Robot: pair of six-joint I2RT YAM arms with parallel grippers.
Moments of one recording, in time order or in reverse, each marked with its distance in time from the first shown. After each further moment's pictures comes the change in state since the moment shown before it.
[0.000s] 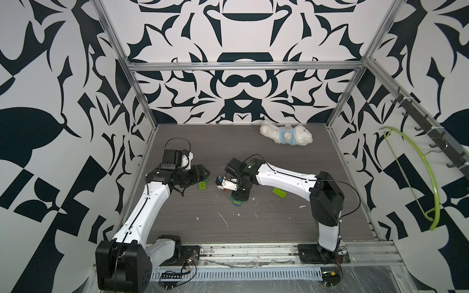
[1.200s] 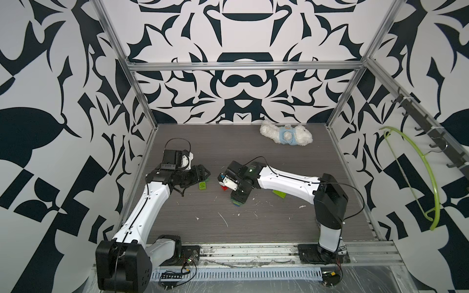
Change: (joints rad) left arm 0.000 0.000 -0.005 0.001 0.008 0.000; right arm 0.029 -0.039 -0.046 0.045 0.053 0.257
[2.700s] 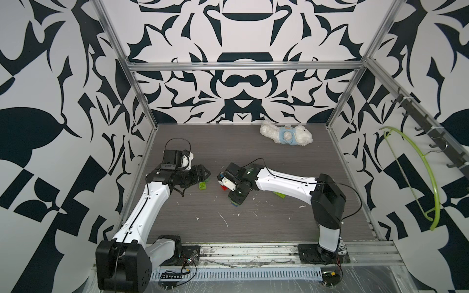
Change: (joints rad) left arm 0.000 0.000 0.000 0.002 0.008 0.000; right arm 0.016 0.031 -0.007 0.026 0.003 0.130
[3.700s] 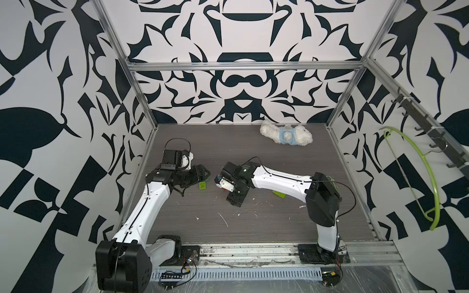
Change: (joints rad) left arm 0.000 0.008 0.005 0.000 -0.010 -0.005; right arm -0.004 0.024 0.083 -0.080 -0.015 -0.145
